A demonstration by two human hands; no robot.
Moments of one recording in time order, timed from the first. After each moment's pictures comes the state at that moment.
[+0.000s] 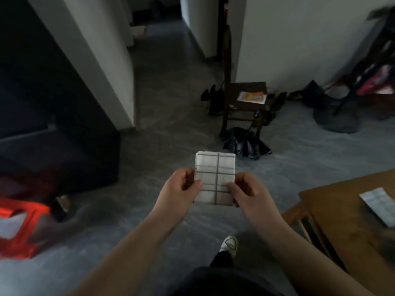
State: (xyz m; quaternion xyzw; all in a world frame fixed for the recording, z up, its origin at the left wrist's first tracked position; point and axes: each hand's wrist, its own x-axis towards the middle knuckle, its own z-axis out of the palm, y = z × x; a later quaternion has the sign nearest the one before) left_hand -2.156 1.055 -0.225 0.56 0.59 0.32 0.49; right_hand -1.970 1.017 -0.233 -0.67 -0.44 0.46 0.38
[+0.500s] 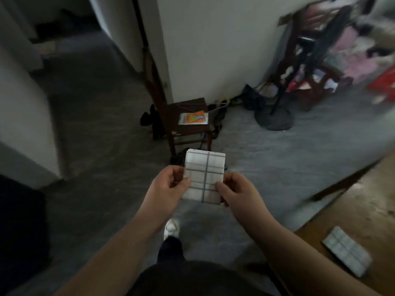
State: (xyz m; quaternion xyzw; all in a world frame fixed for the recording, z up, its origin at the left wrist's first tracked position) left_hand -1.943 1.335 -0.213 0.60 0.49 0.25 0.58; right_hand -1.779 1.242 -0.230 -0.73 -0.30 0.39 0.47
